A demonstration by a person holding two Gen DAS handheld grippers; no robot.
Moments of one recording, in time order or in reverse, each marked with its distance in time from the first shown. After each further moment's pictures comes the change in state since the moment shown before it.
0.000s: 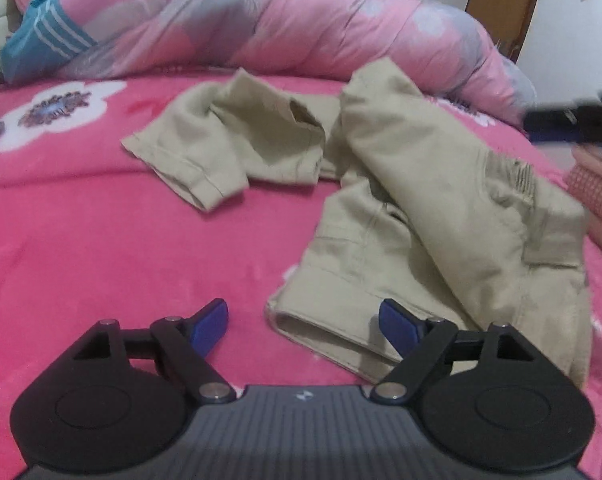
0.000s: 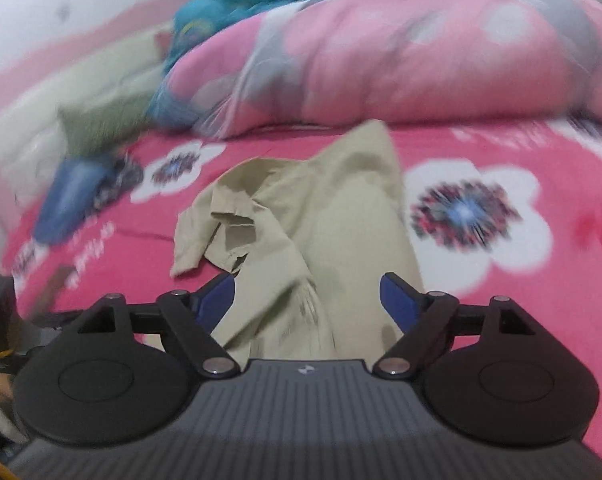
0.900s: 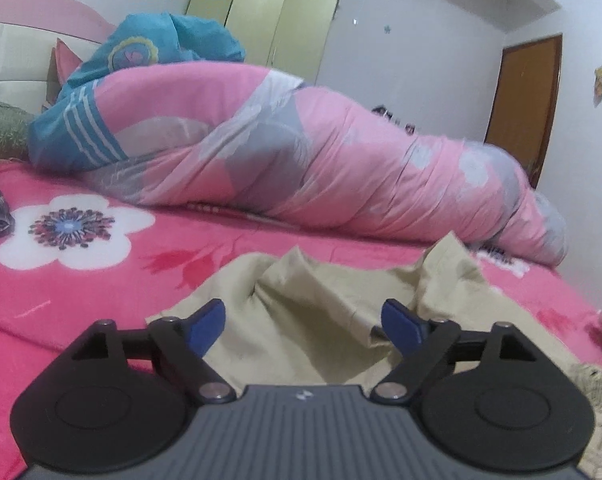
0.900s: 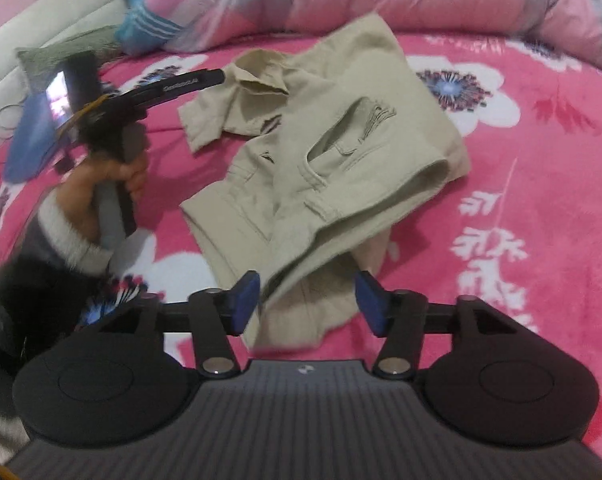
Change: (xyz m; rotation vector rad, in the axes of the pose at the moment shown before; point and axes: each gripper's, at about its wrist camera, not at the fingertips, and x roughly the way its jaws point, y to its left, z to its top) left arm 0.024 0.065 0.082 -0.090 -0.434 0.034; right arm -0.063 0.099 -0.102 0.141 0.174 -0.199
